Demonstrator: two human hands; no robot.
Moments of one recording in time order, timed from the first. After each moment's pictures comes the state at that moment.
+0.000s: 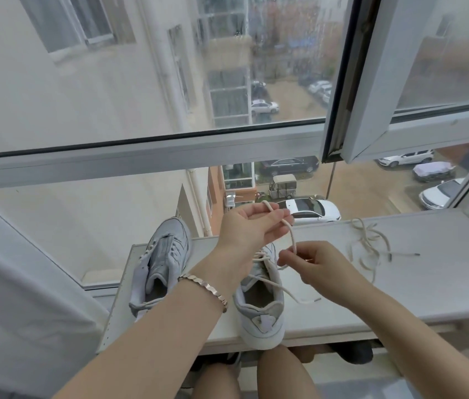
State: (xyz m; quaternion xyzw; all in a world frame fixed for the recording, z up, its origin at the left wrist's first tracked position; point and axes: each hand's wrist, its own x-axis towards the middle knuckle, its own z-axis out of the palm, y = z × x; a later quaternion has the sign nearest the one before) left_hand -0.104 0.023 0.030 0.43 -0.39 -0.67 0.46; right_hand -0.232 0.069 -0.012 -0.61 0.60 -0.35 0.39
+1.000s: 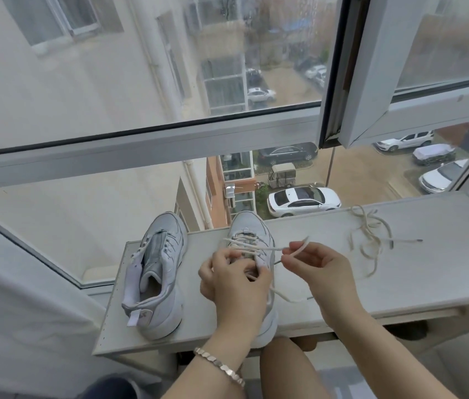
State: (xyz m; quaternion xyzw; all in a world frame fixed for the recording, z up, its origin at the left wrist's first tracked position) left_hand -0.099 0.067 -0.062 0.70 -0.60 -0.19 0.34; right_hand -0.217 0.081 -0.048 -0.32 0.54 -0.61 0.48
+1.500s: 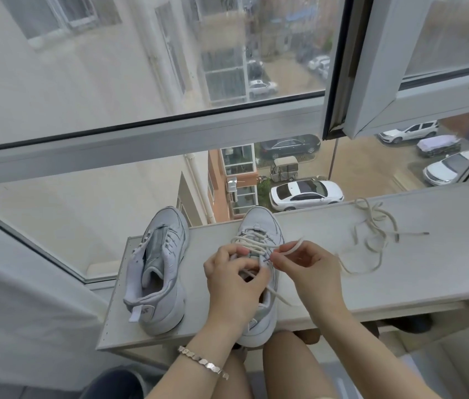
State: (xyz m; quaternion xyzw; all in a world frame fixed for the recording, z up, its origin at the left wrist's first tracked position) left_hand -0.080 0.060 -0.069 0.61 -0.62 -0.31 0.38; right_hand -0.200 0.075 -0.067 -0.35 0.56 -0.62 0.43
